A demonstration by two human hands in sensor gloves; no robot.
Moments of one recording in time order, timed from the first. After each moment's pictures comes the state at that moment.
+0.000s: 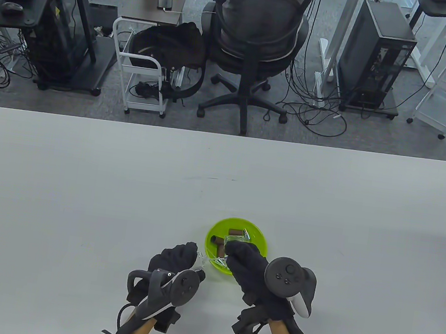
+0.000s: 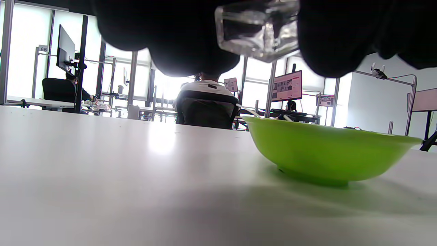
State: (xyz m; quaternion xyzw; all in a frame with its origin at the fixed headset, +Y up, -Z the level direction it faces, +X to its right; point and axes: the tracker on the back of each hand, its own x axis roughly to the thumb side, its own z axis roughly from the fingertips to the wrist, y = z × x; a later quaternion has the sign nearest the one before) left_hand -0.101 -0.717 -0.274 0.12 -0.11 0.07 0.98; right_hand 0.105 -0.704 -0.300 0.20 0.02 0.89 0.42
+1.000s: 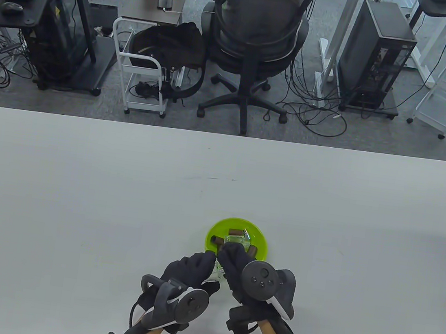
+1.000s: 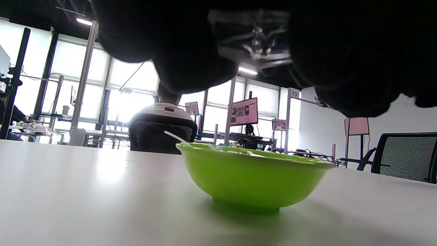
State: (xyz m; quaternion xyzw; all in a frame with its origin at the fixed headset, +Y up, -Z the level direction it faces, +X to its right) left_hand -0.081 -0.712 -0.258 0.18 -0.19 0.10 0.96; right_hand 0.089 -0.711 -0.299 0.15 -0.04 0.94 0.32
